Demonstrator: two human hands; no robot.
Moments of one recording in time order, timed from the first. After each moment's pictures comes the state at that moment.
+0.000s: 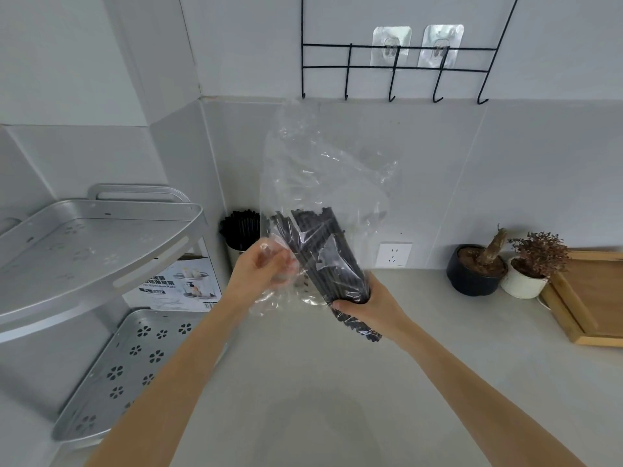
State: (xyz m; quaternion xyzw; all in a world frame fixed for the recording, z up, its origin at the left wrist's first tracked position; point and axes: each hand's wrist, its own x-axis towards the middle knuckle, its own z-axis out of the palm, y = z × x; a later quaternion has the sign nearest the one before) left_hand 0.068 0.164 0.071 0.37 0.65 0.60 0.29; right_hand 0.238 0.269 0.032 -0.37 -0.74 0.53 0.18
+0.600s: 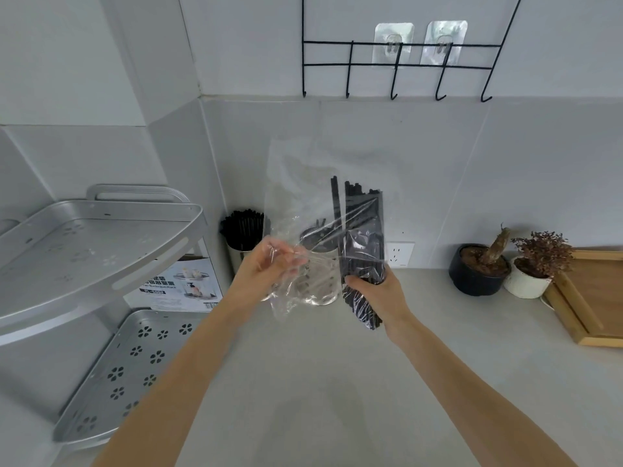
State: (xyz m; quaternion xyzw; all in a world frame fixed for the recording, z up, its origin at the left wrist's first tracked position) left_hand 0.068 0.162 0.072 0.45 0.59 0.60 0.30; right_hand 0.227 0.281 0.031 -0.42 -0.56 0.64 0.32
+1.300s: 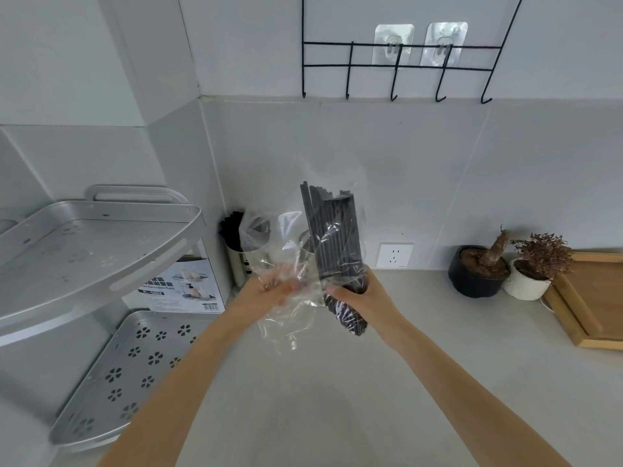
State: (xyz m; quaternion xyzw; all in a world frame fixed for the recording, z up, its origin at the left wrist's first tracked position) left_hand 0.064 0.155 0.051 0.41 0.71 0.46 0.34; right_hand 0.222 0.273 0.030 -0.34 -0.65 0.63 0.24
